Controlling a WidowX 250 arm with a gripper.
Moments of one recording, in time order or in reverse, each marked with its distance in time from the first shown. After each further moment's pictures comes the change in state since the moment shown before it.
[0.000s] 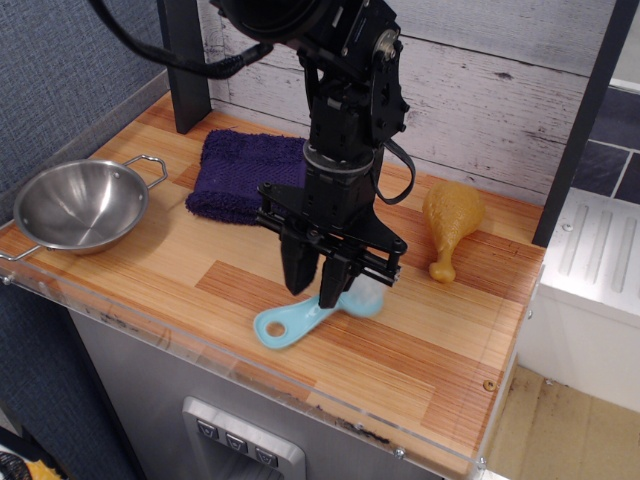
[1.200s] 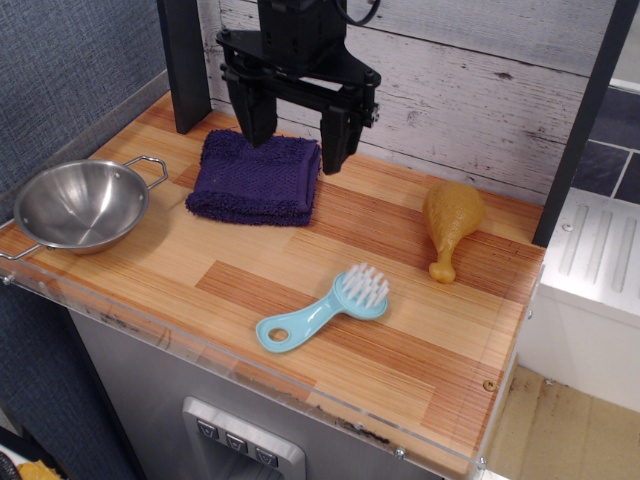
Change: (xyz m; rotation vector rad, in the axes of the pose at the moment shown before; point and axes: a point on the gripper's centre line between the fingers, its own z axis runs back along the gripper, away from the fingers) arm 0.026 0.038 0.081 -0.041 -0.185 0.017
